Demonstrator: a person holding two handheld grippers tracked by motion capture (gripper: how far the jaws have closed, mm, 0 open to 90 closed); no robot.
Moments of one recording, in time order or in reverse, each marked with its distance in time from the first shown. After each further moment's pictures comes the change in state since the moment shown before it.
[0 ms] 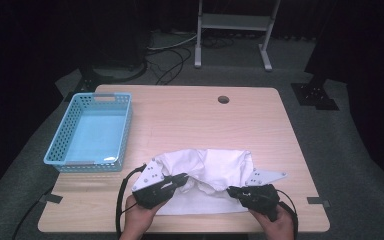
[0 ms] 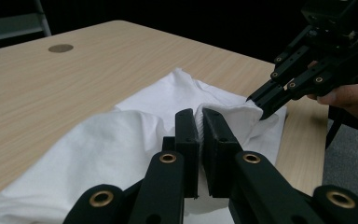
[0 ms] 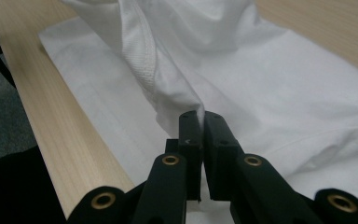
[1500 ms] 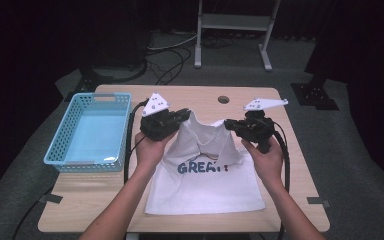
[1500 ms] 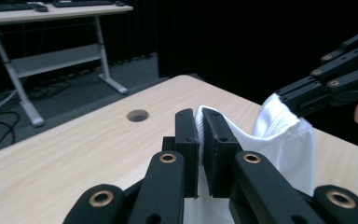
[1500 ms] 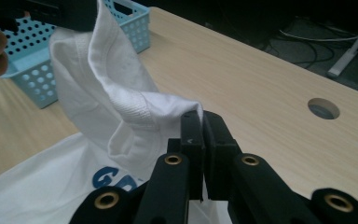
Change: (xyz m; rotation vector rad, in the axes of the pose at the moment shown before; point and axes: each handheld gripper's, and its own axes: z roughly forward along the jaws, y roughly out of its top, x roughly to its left) left arm 0.089 0.111 0.043 -0.074 0.190 -0.025; right arm -0.072 0.145 -0.005 -0.131 -0.141 0.054
